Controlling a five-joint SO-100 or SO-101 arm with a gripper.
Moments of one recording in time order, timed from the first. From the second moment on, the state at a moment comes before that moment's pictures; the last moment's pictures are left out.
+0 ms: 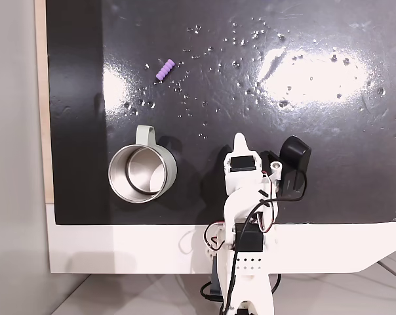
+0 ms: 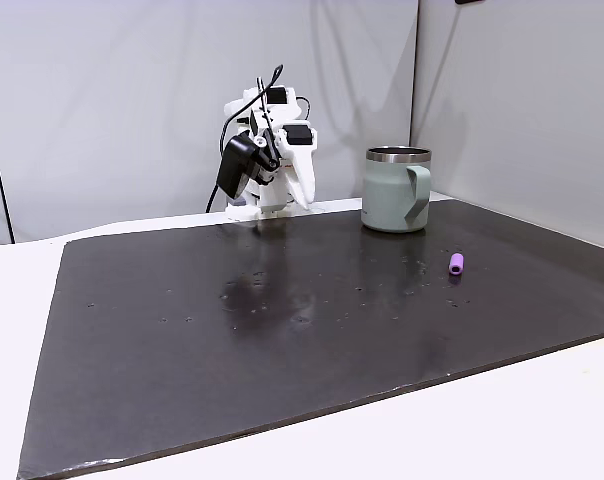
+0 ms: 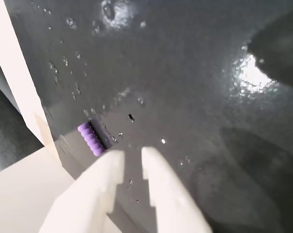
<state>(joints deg) 2.1 181.5 168.7 49.2 -6.9</state>
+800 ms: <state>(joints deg) -10.0 112.5 104.0 68.0 -10.7</state>
